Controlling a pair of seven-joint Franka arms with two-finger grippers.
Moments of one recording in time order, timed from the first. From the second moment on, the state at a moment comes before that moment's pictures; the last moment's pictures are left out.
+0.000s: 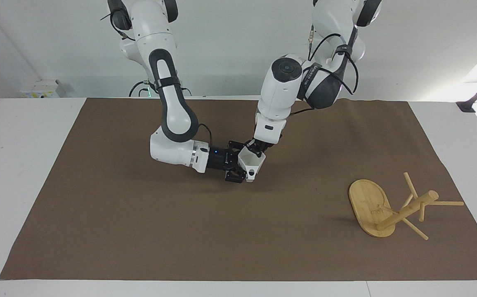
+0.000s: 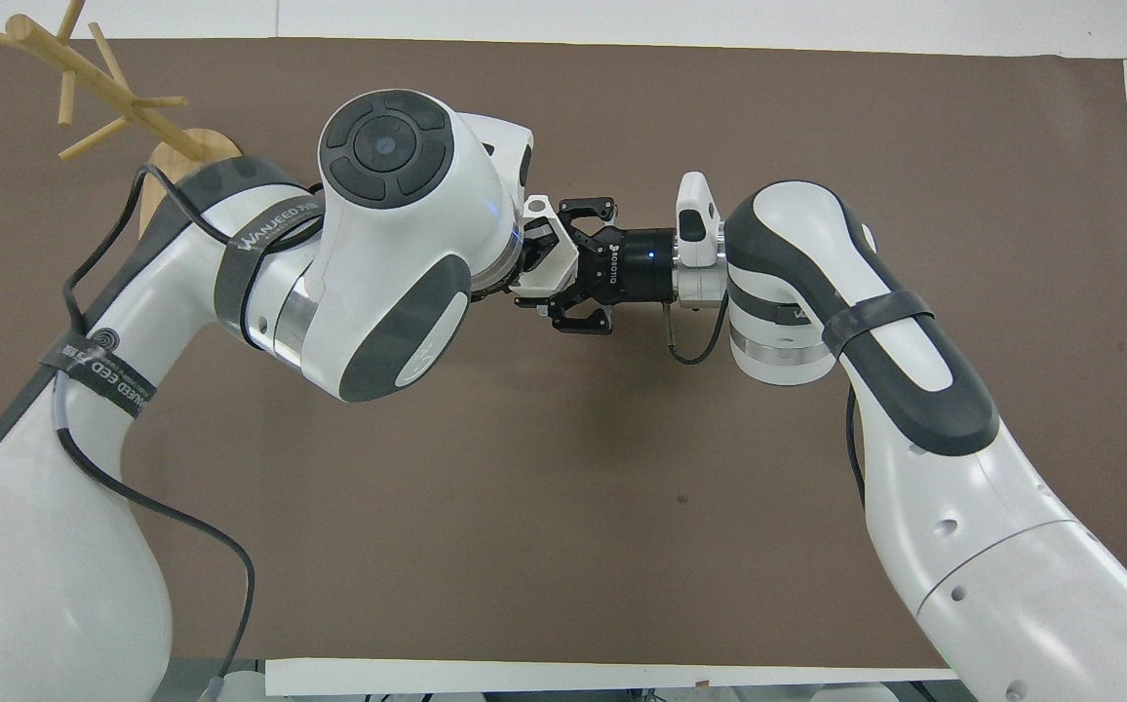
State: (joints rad) left arm -0.56 0.34 -0.15 -1.53 -0.03 1.93 -1.09; right arm 0.40 0.44 -0.04 -1.87 1.65 2.05 -2.22
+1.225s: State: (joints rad) left arm -0.42 0.22 -0.12 -1.76 0.09 2.39 -1.21; right arm -0.10 0.34 -0.06 -1.76 0.97 1.65 -2.09
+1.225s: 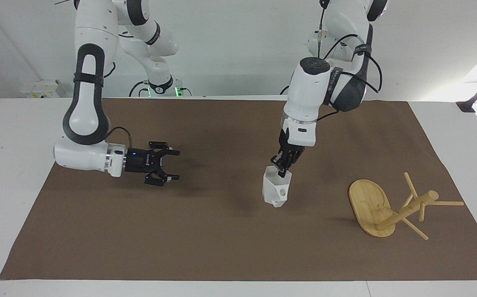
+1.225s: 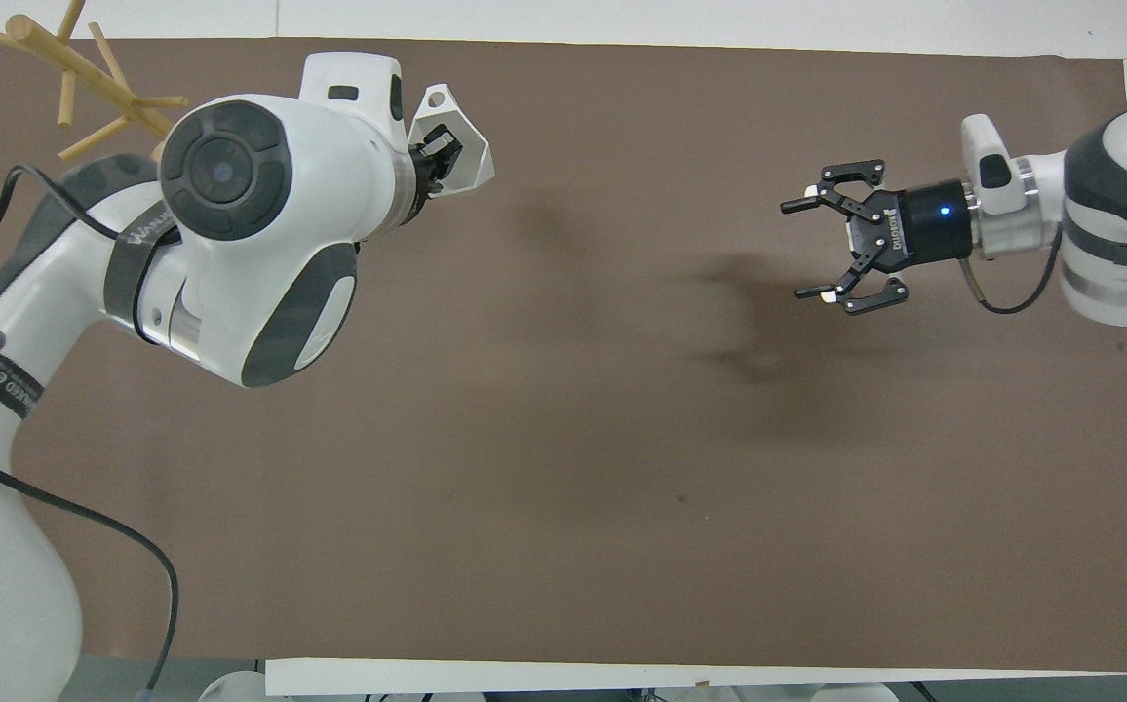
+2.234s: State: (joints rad) left arm -0.20 0.09 -0.13 -2.41 0.09 3.46 -1.21; right arm -0.06 0.15 -0.04 -1.44 0.07 1.44 -1.09
